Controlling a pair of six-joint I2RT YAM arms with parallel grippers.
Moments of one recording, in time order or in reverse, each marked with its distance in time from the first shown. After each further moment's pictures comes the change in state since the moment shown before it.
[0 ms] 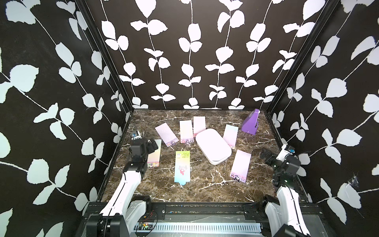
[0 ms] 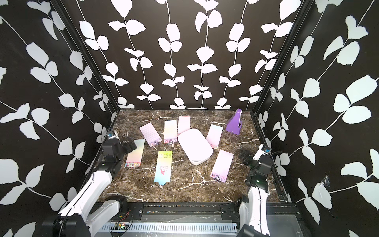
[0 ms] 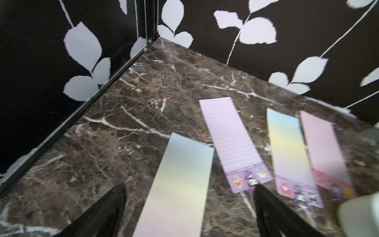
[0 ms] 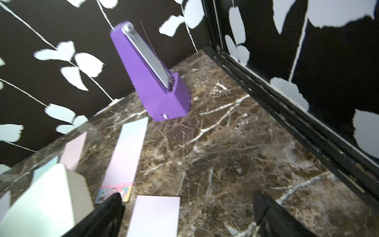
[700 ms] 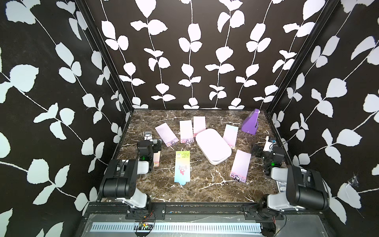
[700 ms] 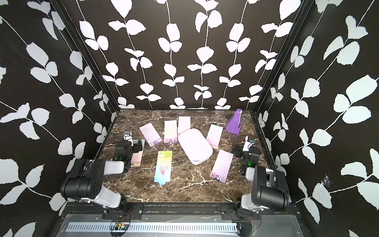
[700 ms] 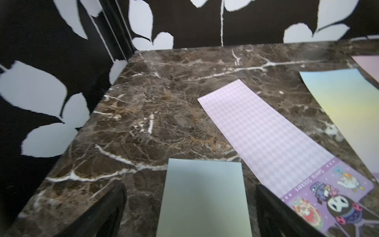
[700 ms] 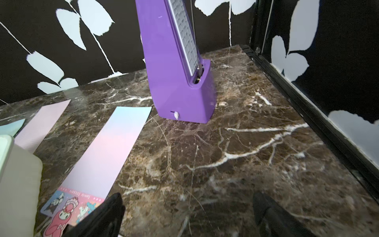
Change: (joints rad) left arm 0.006 0.632 -0.026 0.721 0.097 0.354; right arm 0.193 0.737 0.084 0.694 0.021 -0.169
